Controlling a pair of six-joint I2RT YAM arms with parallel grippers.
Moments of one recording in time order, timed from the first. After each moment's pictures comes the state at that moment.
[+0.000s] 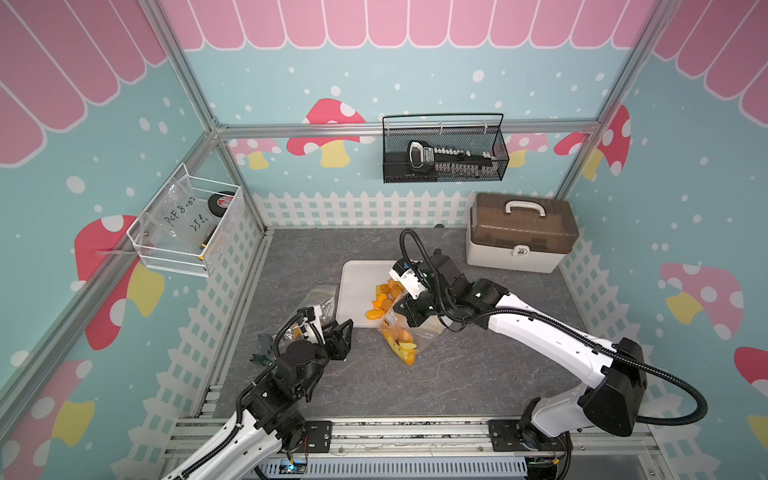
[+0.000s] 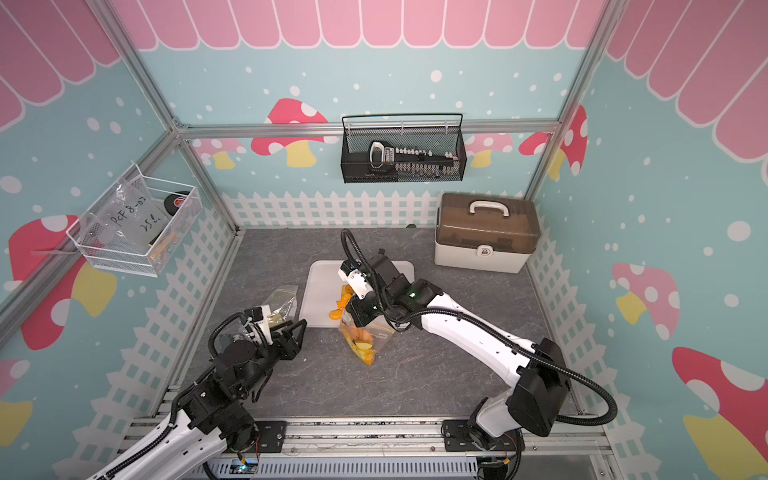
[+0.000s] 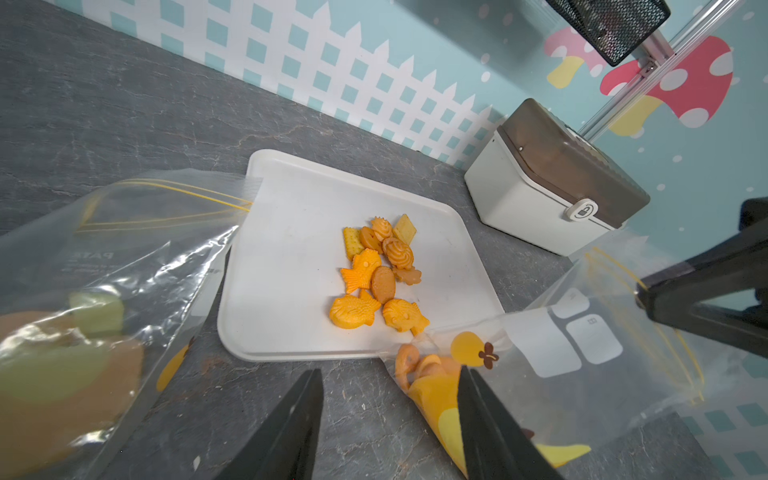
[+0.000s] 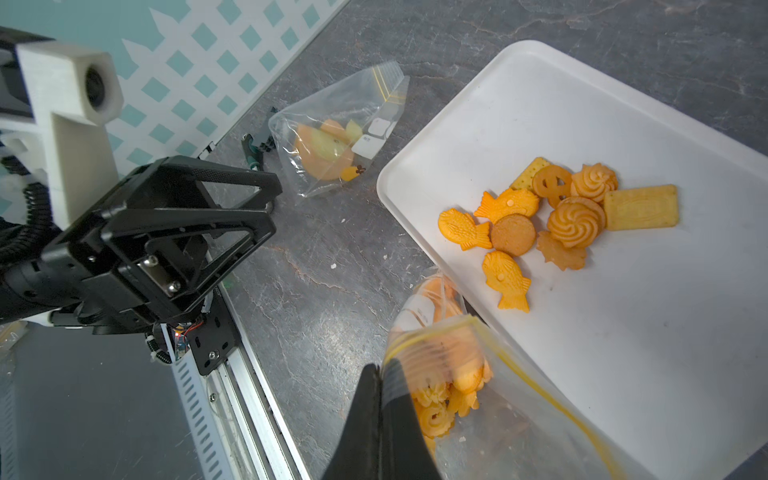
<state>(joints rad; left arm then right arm) -0.65 0.39 0.27 -0.15 -0.25 -0.60 0.84 1.47 1.34 -0.61 -0.26 0.19</state>
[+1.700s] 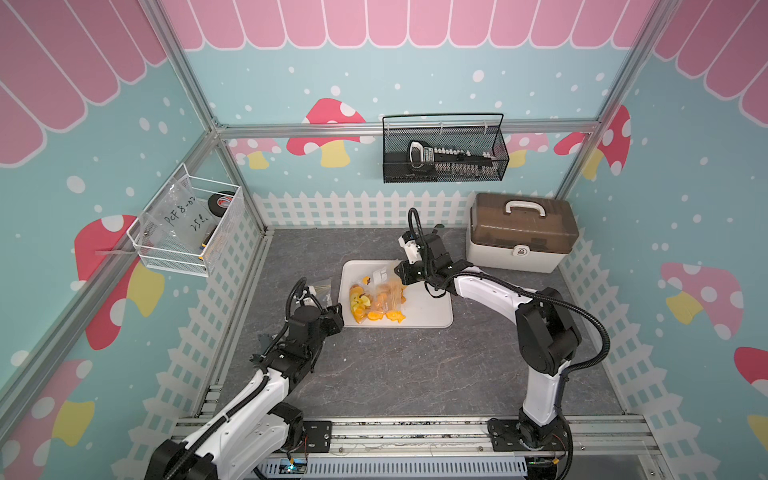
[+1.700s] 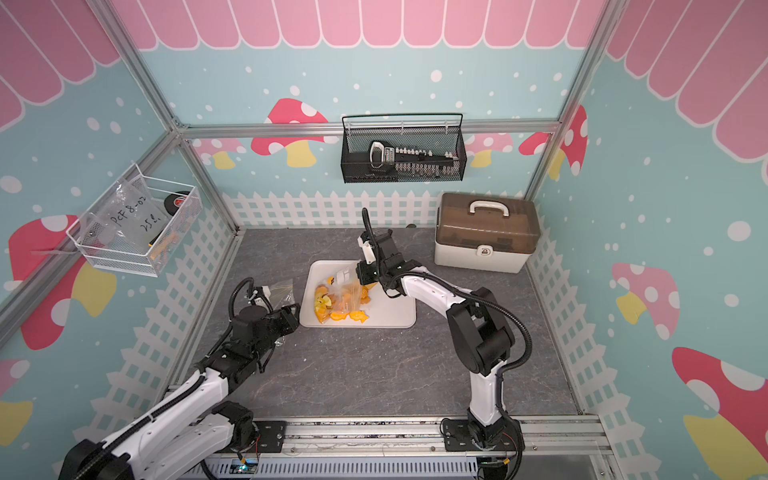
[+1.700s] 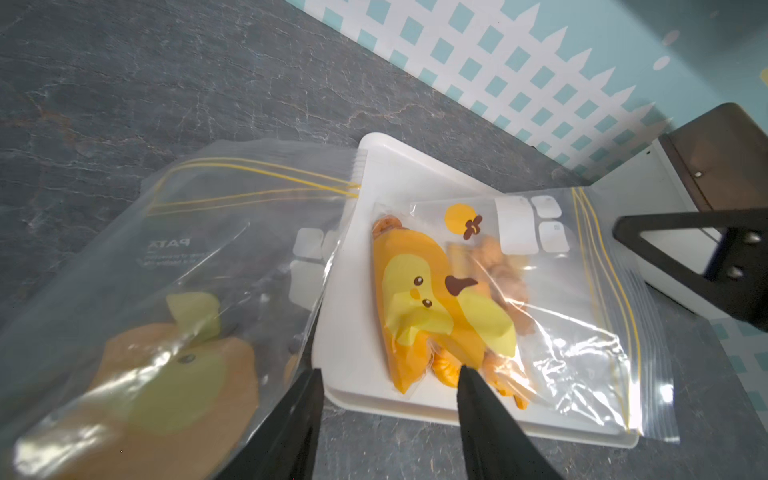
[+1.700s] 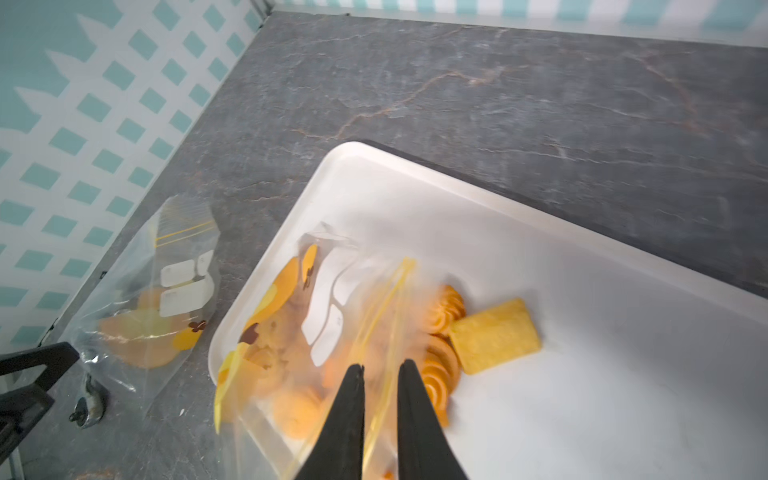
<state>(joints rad) -0.32 0.96 0.43 0.03 -0.12 -0.62 0.58 1.87 1.39 -0.18 -0.20 0.26</state>
